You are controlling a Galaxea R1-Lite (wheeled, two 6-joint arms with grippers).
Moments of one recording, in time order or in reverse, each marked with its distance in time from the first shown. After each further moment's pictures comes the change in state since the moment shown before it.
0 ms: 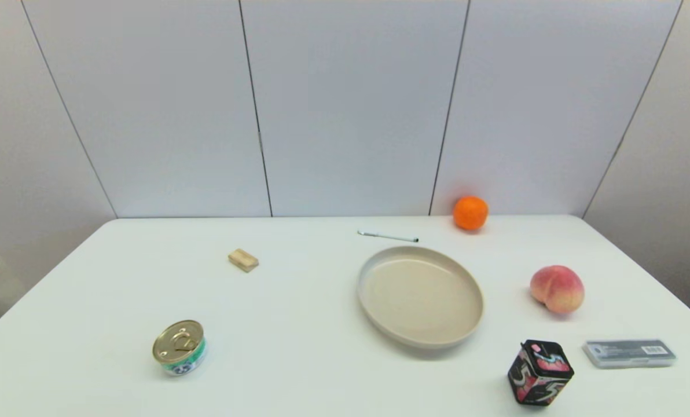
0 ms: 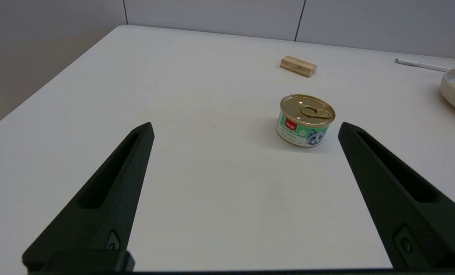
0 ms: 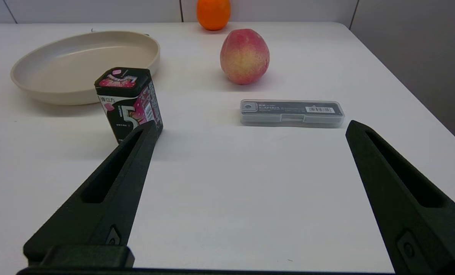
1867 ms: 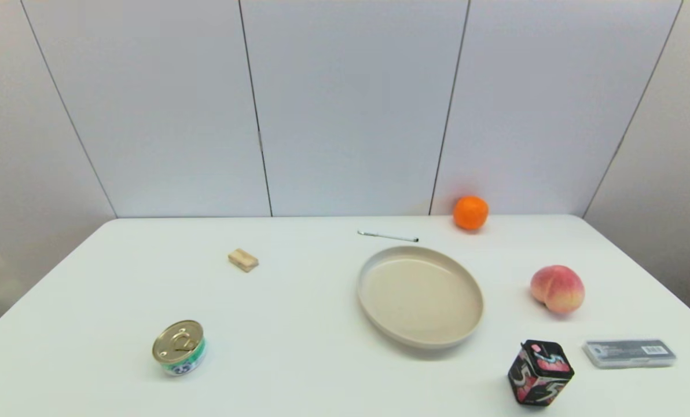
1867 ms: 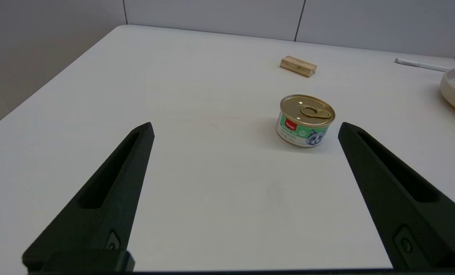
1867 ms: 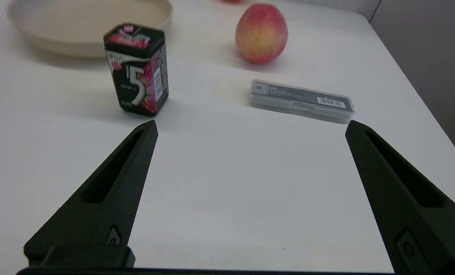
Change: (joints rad) left arm 0.000 0.000 0.000 -0.001 0.001 0.000; right arm 0.001 0.047 -0.025 0.058 0.057 -0.130
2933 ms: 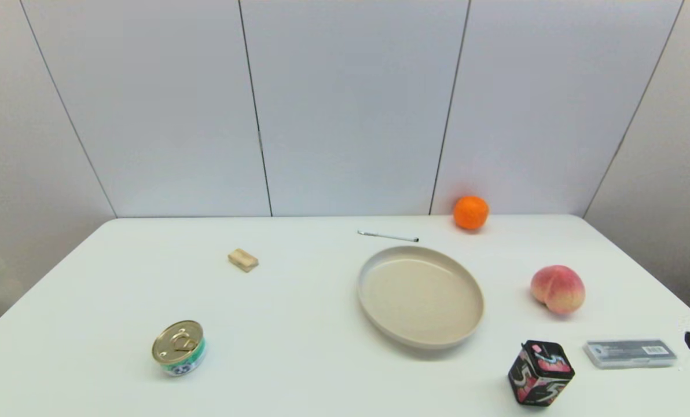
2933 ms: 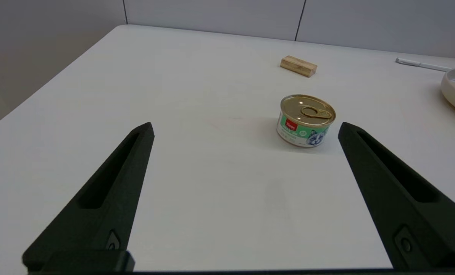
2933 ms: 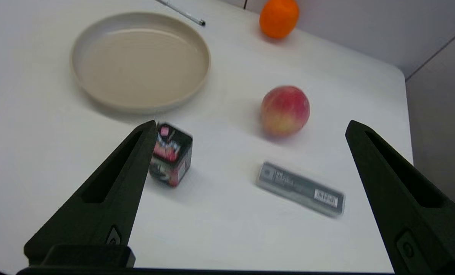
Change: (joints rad) left arm 0.000 0.000 0.000 0.000 0.000 0.000; right arm 0.035 0.667 -0.545 0.071 0.131 -0.138
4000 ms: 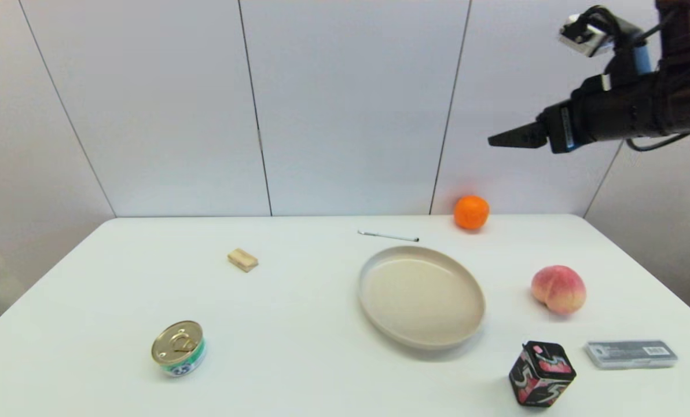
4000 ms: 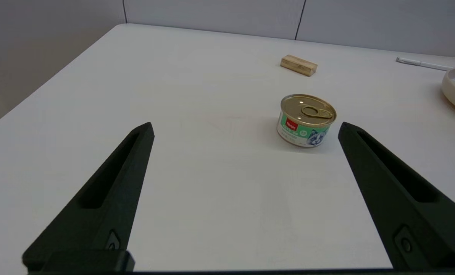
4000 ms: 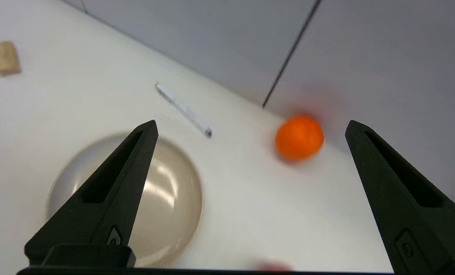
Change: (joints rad) left arm 0.000 0.000 0.000 0.001 0.000 0.000; right arm 0.149 0.972 -1.018 0.159 0.004 -0.002
